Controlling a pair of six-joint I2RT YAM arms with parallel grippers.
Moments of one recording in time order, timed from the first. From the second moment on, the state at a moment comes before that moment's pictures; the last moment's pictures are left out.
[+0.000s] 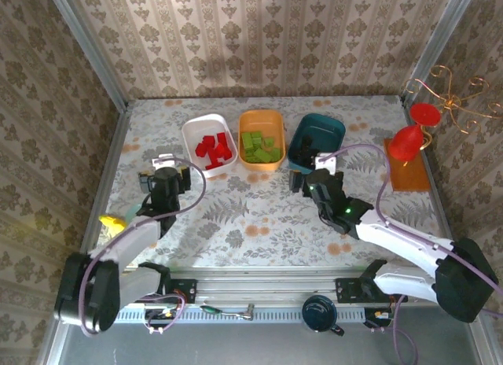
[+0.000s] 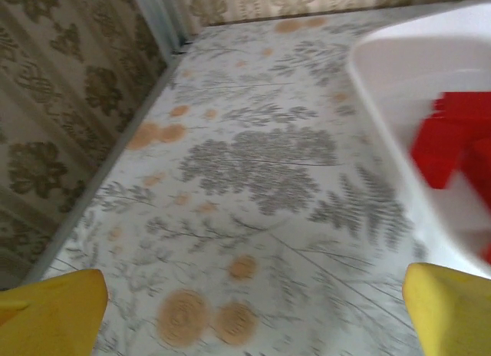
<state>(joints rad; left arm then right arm) -0.28 1.14 0.42 0.27 -0.52 -0.01 0.66 1.12 0.63 -0.06 0.57 0.45</state>
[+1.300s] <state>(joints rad) -0.05 1.56 0.36 0.87 -0.20 0.10 0.06 1.52 0.37 0.76 0.25 0.02</state>
